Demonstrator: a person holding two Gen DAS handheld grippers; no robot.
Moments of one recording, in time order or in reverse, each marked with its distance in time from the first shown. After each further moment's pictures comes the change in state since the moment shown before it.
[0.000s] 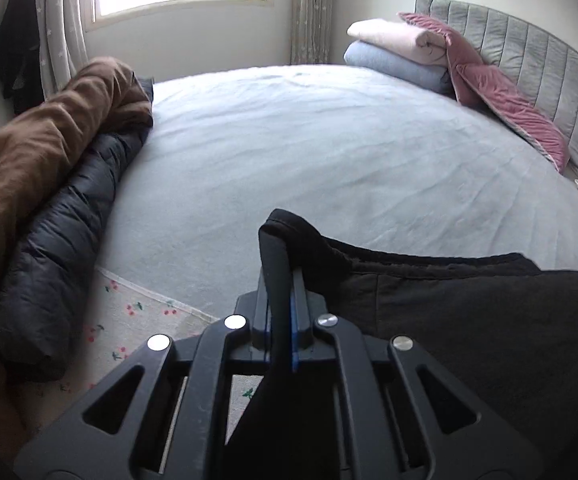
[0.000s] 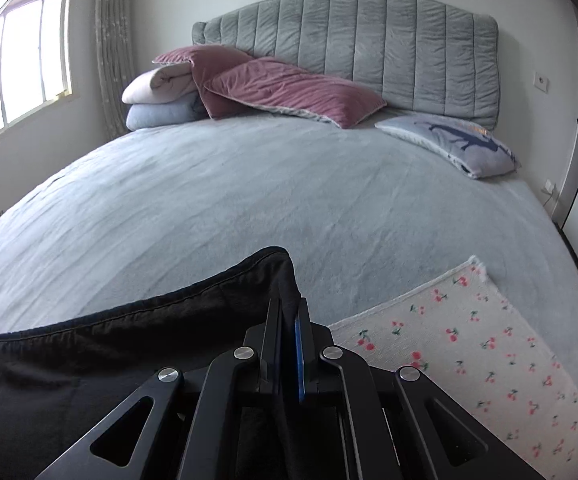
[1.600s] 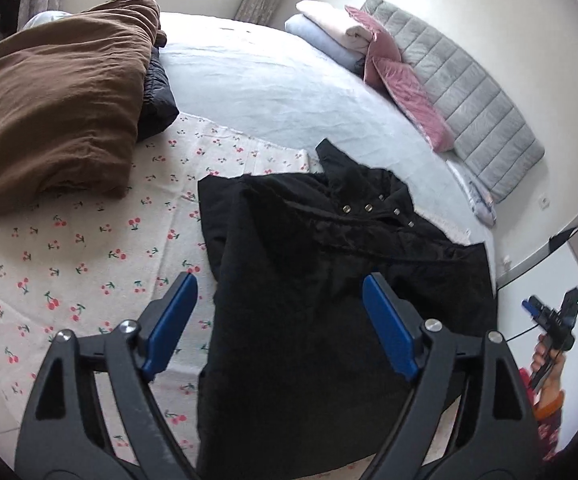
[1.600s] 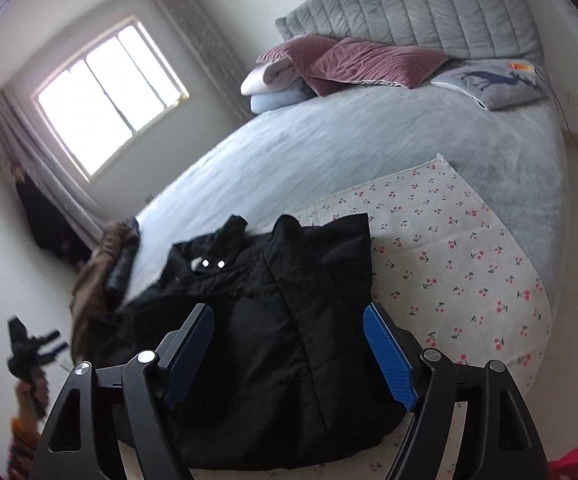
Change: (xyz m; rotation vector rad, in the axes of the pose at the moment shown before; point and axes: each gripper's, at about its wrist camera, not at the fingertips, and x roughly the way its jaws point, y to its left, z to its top) left arm -0.270 0.103 -0.130 -0.096 0.195 -0.403; right arm -0.300 -0.143 -0.105 -0.085 0.133 0.518
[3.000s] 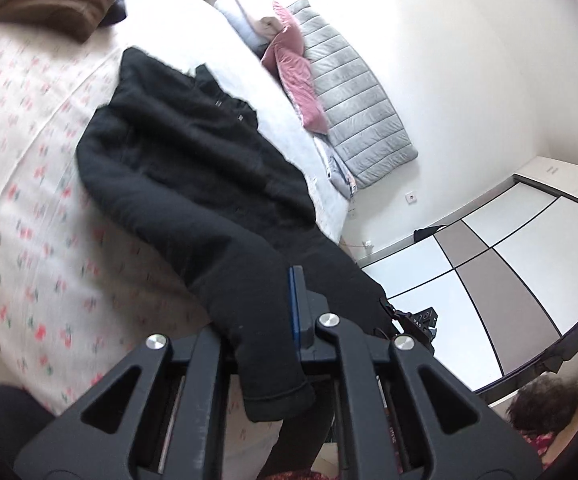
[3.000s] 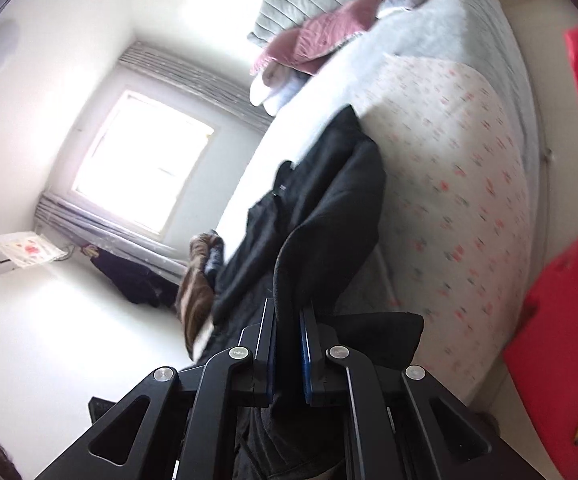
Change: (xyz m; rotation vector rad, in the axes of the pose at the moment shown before) left arm -0.179 -0.044 -0.219 -0.167 0.003 -0.525; right arm -0.163 -0.028 -0.221 0.486 -0.099 0.395
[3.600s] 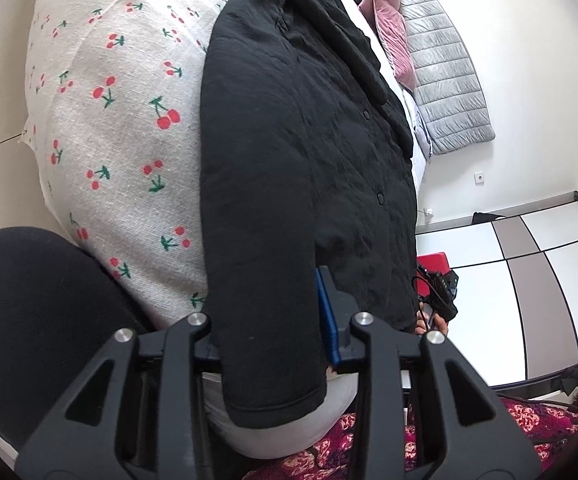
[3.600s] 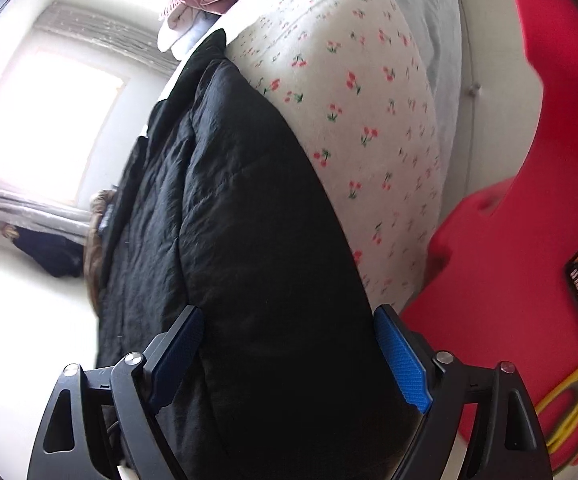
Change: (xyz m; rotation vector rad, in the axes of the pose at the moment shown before) left arm 0.012 0.099 -0.109 -0.225 0.215 0.214; right arm 0.037 -0.128 -0.037 0.110 0.256 -0.274
